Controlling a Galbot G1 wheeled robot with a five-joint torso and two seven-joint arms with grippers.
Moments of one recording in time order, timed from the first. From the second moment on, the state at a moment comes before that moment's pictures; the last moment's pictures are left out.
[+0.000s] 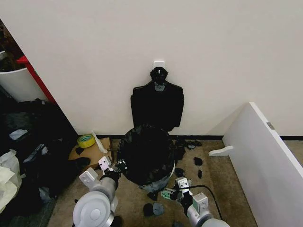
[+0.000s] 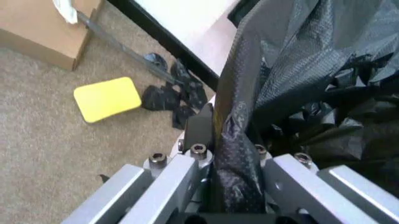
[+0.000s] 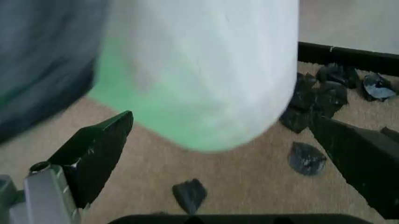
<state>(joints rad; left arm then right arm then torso) 1.42 -1.19 -0.27 -2.24 -1.17 0.22 -0.72 -1.58 1.05 0.06 2.15 0.35 -0.27 0.23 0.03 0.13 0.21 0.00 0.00</state>
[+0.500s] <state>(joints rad) 1.40 -1.19 -0.29 -2.22 -1.17 0.20 -0.72 -1.75 1.02 0.12 2.36 0.57 -0.21 0.20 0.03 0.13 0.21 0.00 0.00</state>
